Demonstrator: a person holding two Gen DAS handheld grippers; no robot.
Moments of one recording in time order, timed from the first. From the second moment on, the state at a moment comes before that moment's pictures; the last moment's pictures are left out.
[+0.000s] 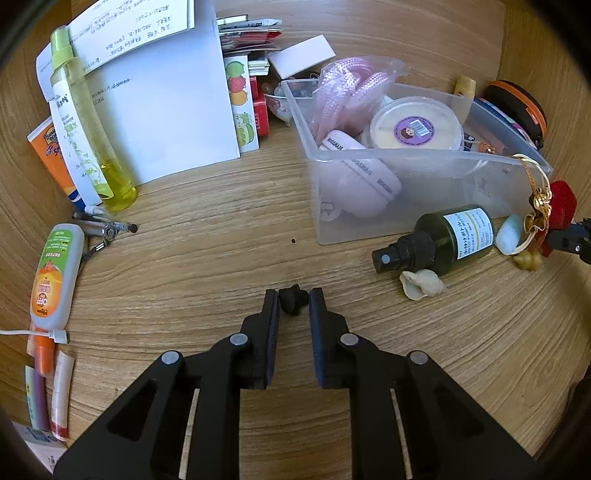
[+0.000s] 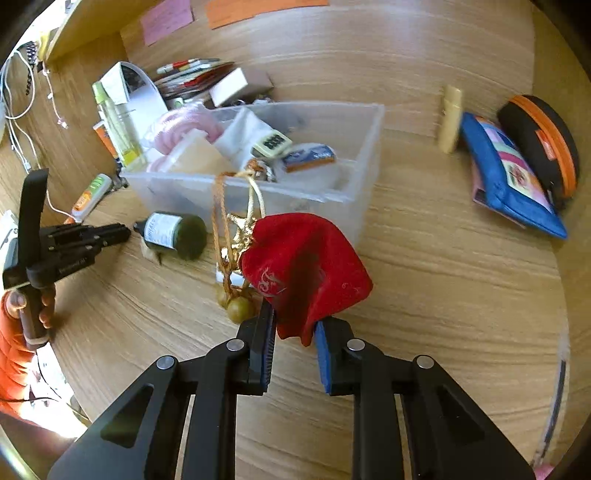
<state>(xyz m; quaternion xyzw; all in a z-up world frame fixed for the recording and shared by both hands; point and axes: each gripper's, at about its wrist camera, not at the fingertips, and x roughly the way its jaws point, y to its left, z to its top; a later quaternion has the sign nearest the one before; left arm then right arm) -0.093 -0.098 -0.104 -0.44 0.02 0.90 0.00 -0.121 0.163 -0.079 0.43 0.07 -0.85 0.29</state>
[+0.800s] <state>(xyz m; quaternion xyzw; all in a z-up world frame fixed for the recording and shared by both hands) -0.082 -0.093 -0.107 -0.42 0.01 0.91 -0.02 -0.119 0.178 -0.060 0.40 0.04 -0.87 0.29</state>
